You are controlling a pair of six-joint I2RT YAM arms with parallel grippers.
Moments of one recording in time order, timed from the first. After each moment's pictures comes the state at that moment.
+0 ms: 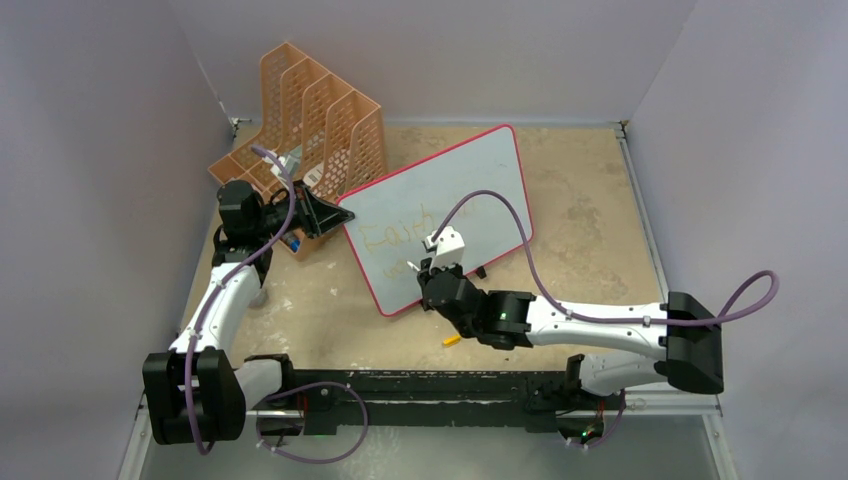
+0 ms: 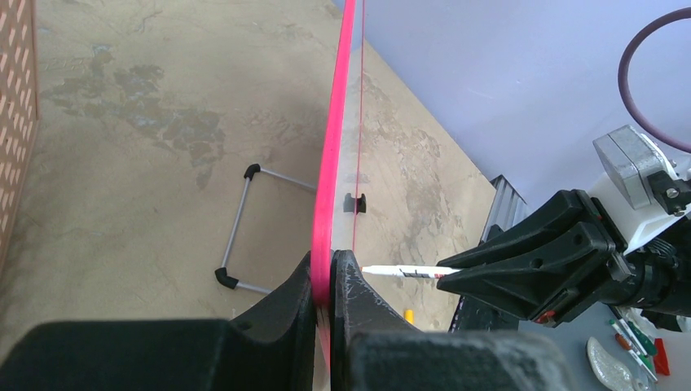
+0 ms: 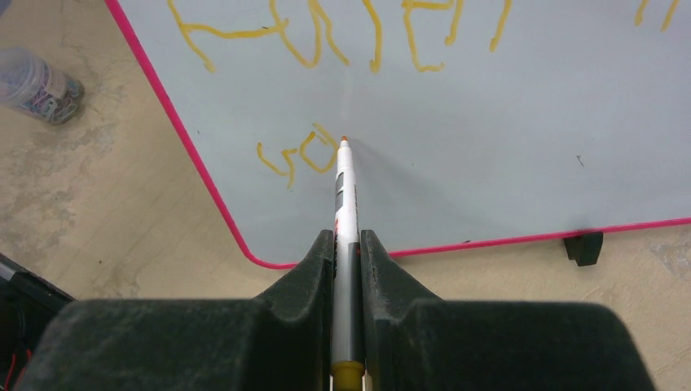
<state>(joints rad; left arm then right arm) 0.07 1.12 0.71 0.25 1.07 -0.44 1.27 1.28 0.85 -0.13 0.69 0.55</state>
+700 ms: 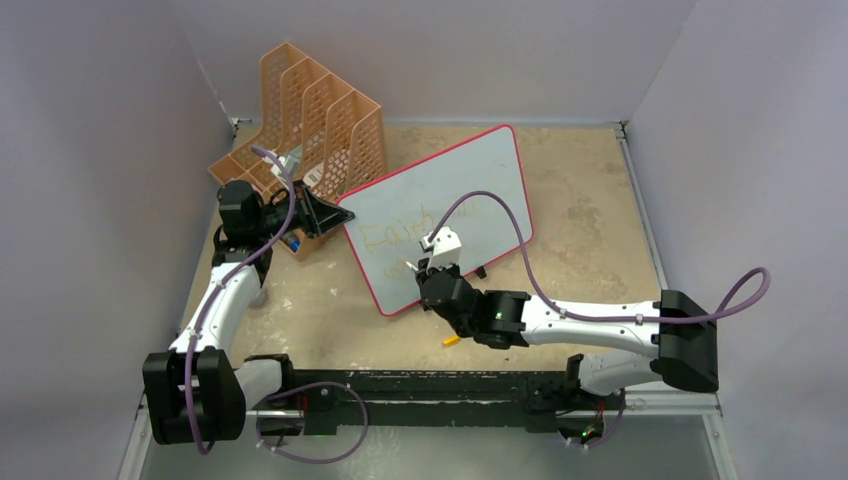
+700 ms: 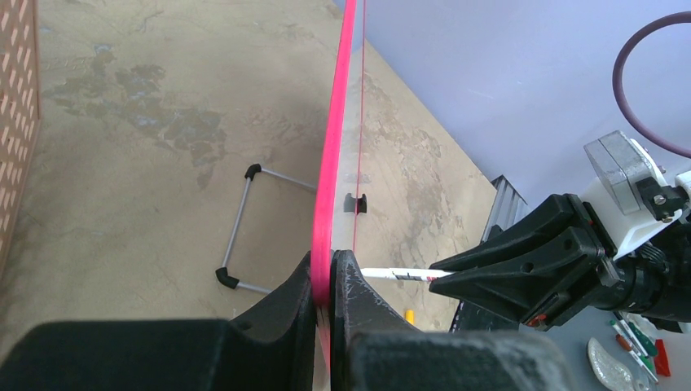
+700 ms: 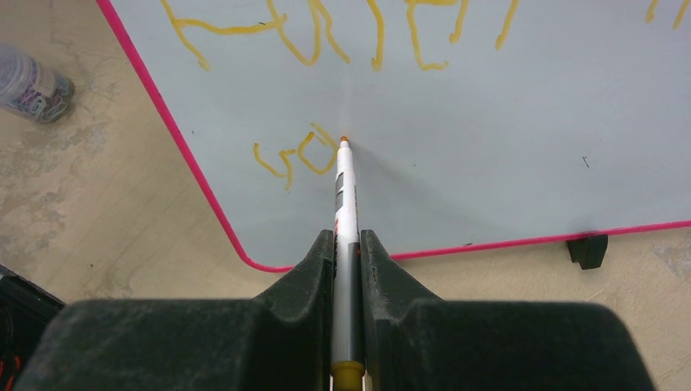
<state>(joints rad) 0.07 1.12 0.71 0.25 1.07 -0.44 1.27 1.31 0.85 -0.10 0.69 0.54</state>
